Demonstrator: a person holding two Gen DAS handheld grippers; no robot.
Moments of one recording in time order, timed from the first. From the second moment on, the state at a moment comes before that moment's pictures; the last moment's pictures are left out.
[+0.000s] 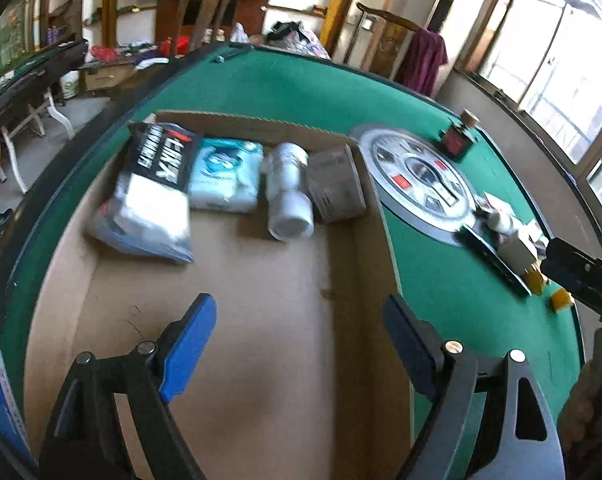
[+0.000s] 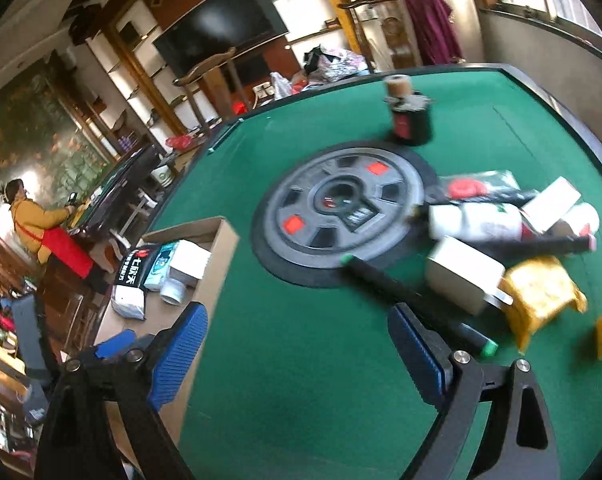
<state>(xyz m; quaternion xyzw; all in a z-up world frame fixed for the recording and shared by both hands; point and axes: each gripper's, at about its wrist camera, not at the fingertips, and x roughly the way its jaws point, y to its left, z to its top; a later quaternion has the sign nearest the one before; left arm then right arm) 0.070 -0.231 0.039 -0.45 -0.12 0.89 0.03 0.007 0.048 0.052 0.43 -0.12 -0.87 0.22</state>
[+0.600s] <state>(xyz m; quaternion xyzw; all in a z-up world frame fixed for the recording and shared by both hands) 0.056 -0.116 0.071 -0.46 -0.13 0.87 0.13 -0.014 0.214 0.061 0.33 -0.13 -0.94 0.03</state>
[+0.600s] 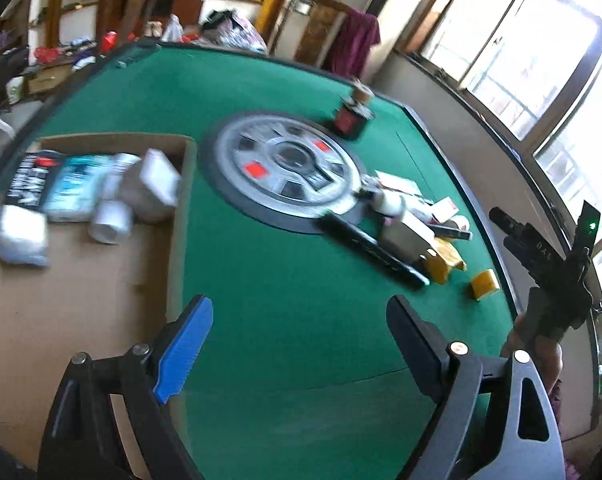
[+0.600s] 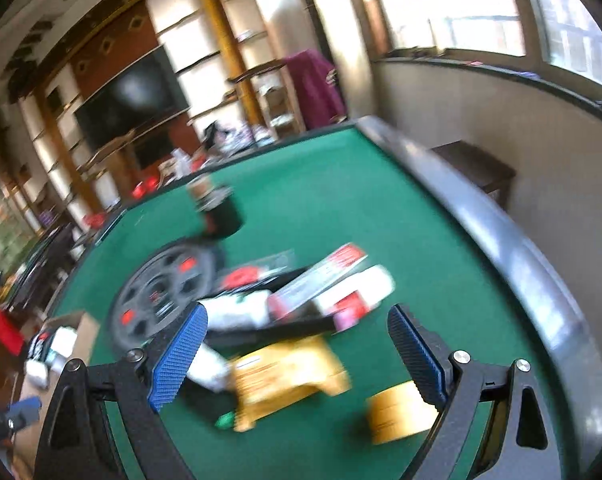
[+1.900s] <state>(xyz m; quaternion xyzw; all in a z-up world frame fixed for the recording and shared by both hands) 0.011 -0.027 0.013 -0.49 0.04 0.87 0.07 -0.018 0.244 0.040 0.35 -0.20 -0.91 0.05</state>
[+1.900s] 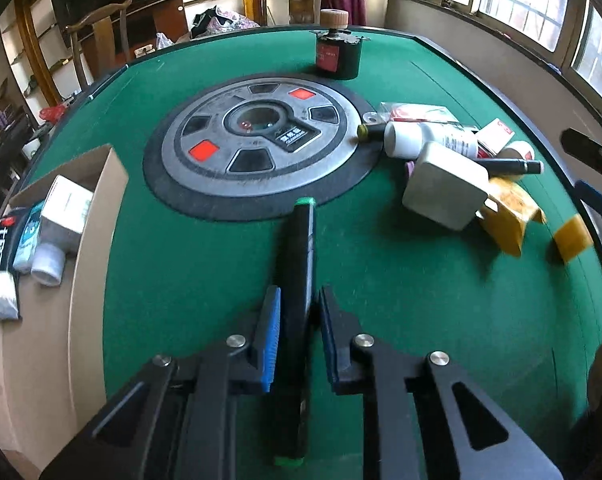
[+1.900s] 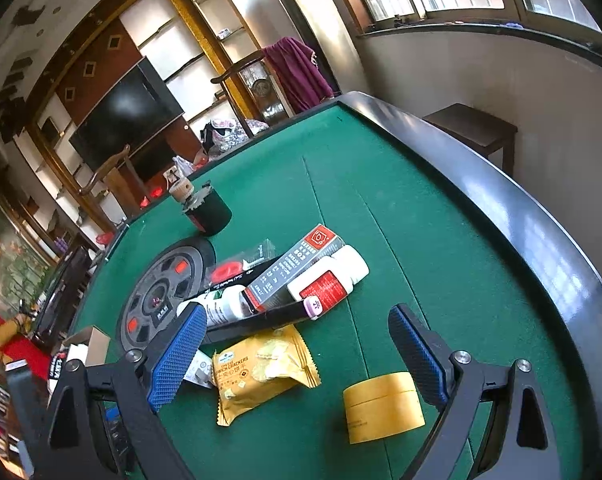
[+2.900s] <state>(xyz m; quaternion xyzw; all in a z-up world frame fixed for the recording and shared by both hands) 0.076 -0.095 0.054 -0.42 -0.09 0.89 0.16 0.001 0.276 0.022 0.43 -0.14 -0.89 0.01</state>
